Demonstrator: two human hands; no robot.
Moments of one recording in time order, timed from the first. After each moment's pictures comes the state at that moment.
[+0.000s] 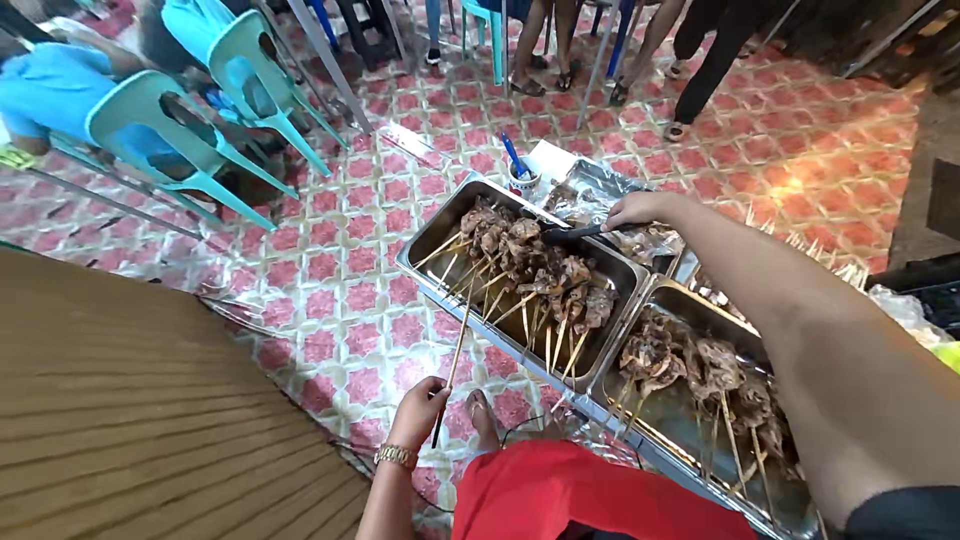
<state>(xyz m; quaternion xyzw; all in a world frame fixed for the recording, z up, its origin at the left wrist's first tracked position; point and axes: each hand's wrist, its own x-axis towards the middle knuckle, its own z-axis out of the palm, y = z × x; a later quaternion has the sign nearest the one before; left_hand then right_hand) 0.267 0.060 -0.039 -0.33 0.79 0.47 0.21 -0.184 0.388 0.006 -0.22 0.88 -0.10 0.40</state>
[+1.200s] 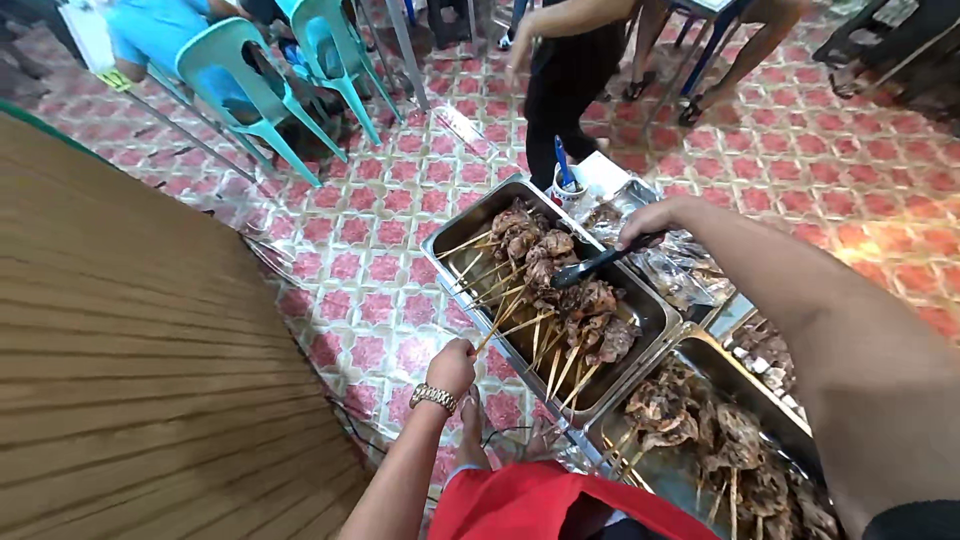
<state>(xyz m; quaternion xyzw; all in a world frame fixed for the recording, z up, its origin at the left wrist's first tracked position) 0.174 0.098 -0.027 -0.30 0.86 0.28 0.31 -0.222 0.310 0.011 -0.18 0.81 -0.07 0.56</state>
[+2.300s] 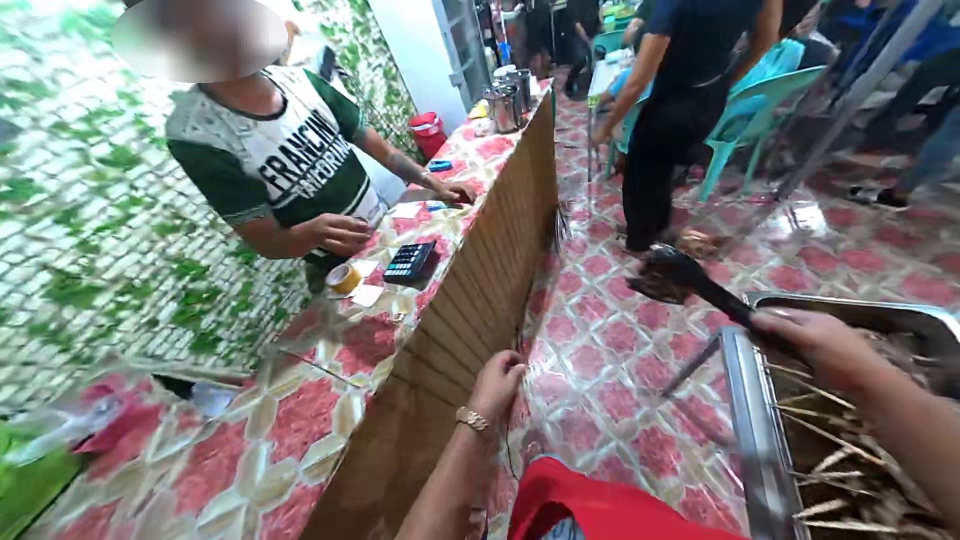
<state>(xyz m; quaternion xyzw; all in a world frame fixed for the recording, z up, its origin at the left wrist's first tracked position) 0.575 0.108 0.082 -0.63 0.64 0.41 -0.18 0.147 0.139 0.124 -0.49 0.64 -0.38 0.45</state>
